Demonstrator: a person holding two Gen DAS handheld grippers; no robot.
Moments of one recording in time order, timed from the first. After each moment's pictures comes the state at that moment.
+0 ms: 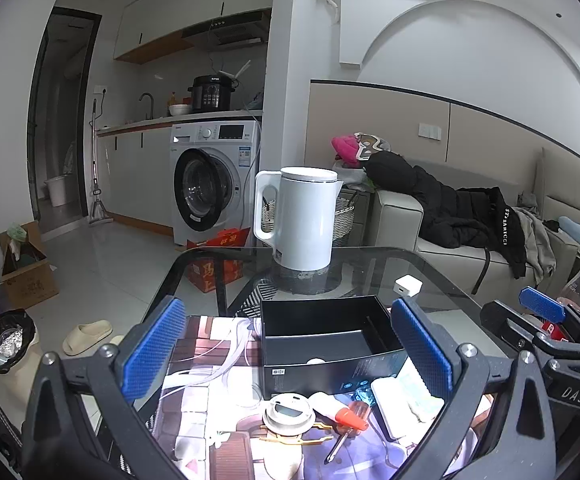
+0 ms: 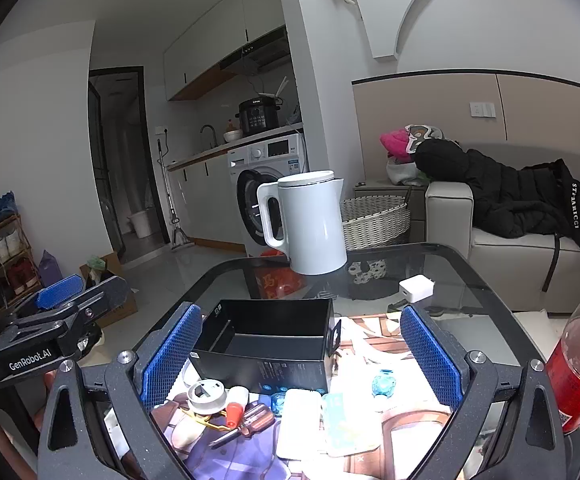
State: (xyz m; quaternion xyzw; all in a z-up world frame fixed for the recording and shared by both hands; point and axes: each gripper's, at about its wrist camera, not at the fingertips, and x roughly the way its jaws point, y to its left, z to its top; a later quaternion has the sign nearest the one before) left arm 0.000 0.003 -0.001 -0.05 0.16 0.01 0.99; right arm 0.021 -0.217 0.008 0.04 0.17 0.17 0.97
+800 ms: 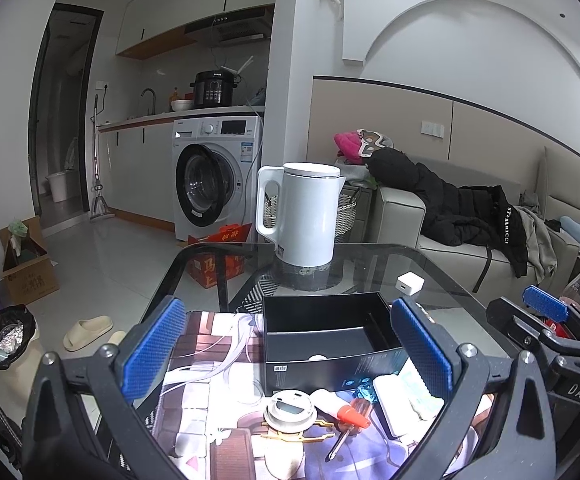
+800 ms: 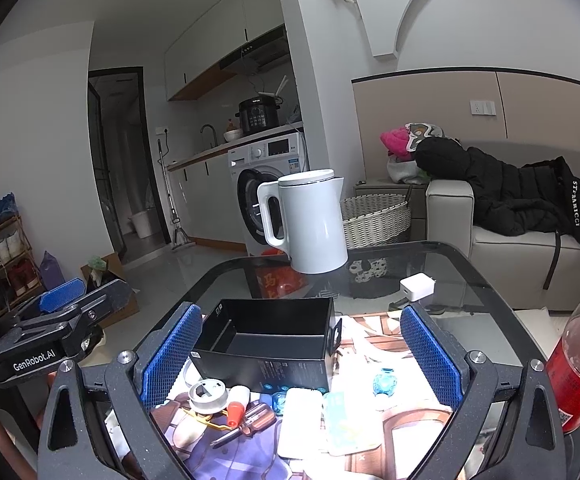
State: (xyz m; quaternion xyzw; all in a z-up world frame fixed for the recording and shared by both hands) left arm 0.000 0.004 -0.002 -0.05 0.17 0.01 0.98; right arm 0.021 -0.216 0.010 0.04 0.17 0.17 0.97
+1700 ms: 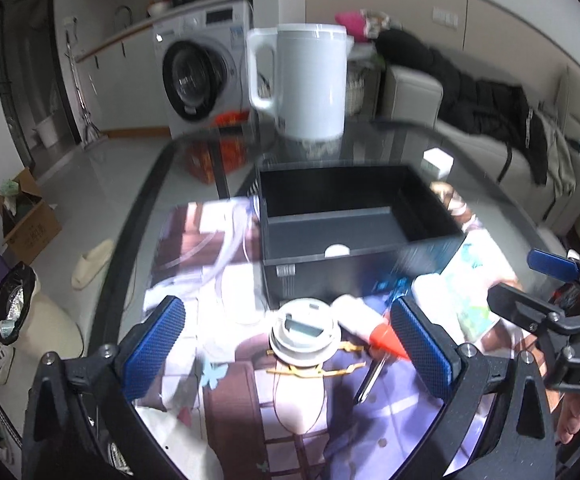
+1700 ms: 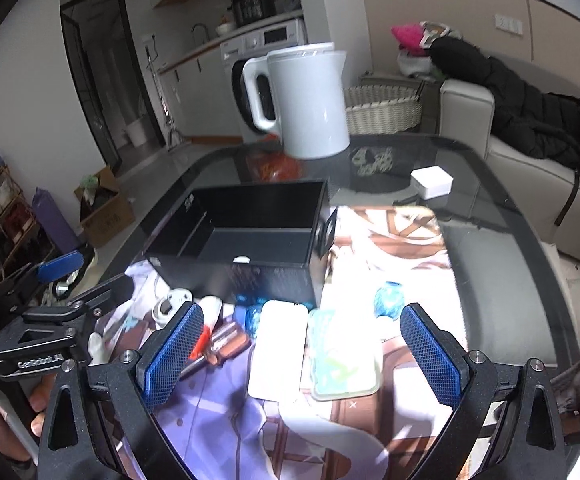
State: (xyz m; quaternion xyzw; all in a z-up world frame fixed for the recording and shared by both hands) left arm 0.065 -0.010 -0.077 -0.02 0.40 0.00 0.92; right arm 0.087 -0.206 -0.053 0.00 0.38 0.19 0.91
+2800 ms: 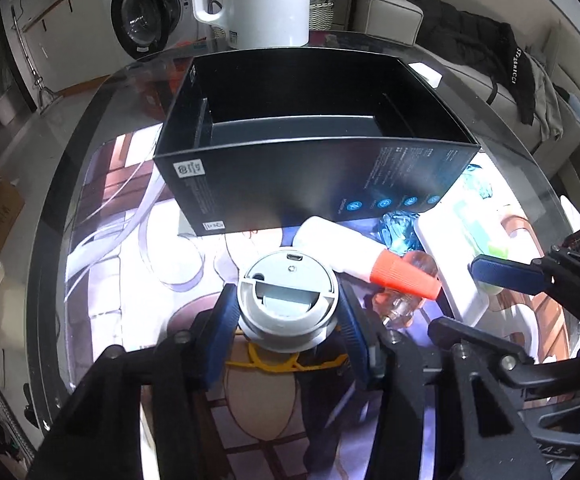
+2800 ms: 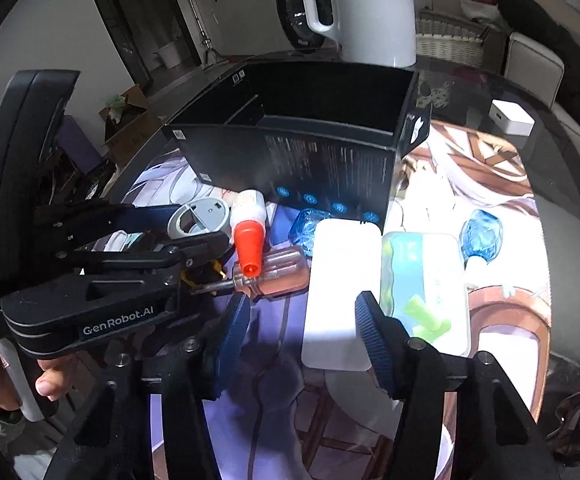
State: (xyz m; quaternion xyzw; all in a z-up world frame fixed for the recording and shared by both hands) left arm 0.102 -0.021 -0.129 0.00 0.51 -0.05 0.86; right arm 0.096 -0.158 -0.115 -0.06 0.49 0.25 0.83
